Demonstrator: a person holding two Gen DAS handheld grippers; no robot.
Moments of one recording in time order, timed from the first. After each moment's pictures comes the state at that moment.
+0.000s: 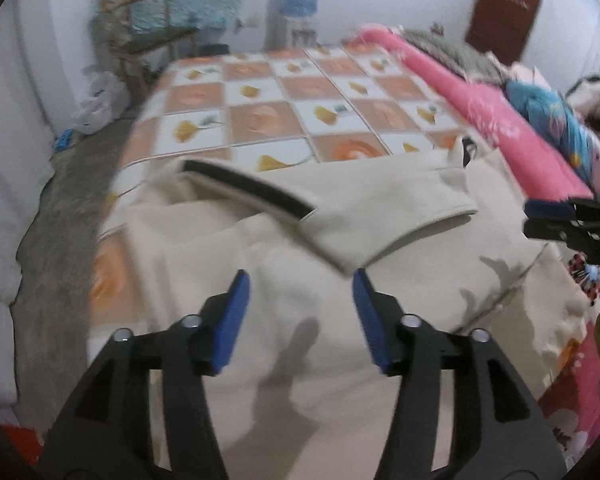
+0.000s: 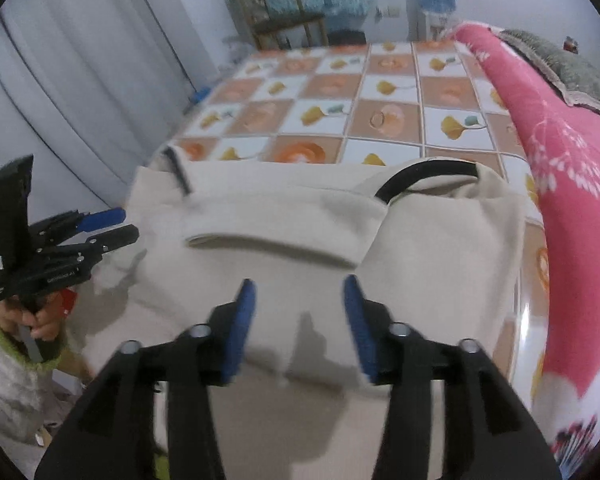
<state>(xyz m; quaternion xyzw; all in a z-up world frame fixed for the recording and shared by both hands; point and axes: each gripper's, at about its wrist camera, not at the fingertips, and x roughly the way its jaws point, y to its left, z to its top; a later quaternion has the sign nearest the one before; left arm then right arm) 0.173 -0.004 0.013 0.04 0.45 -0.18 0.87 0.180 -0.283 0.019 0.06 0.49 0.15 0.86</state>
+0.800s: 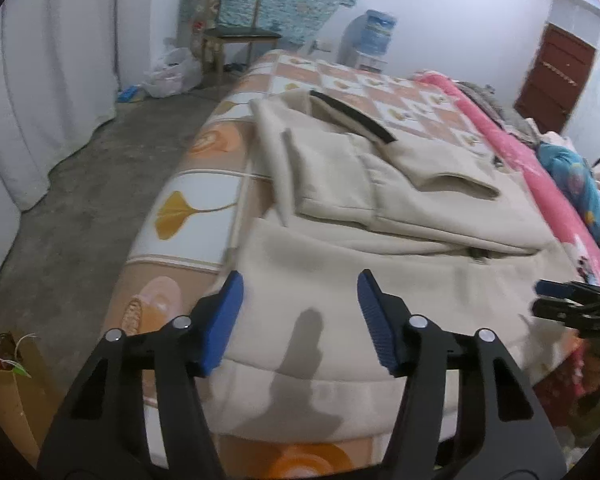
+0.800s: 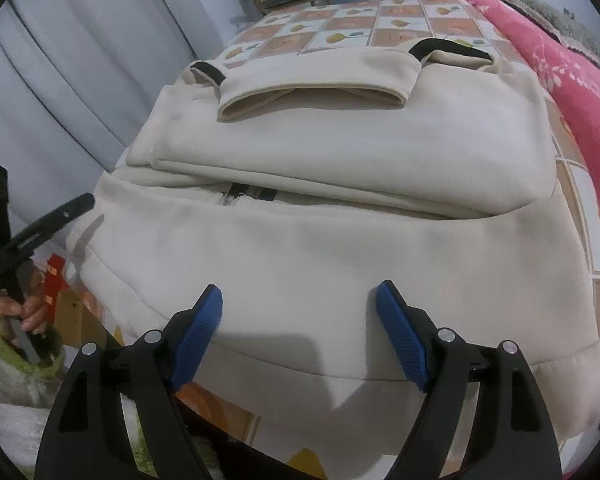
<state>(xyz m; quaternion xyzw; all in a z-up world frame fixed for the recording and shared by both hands) 0.073 0.083 -0.032 -0.06 0.41 -0.08 0.90 0.092 -0.254 -0.050 0.06 0.52 0.15 0.84</state>
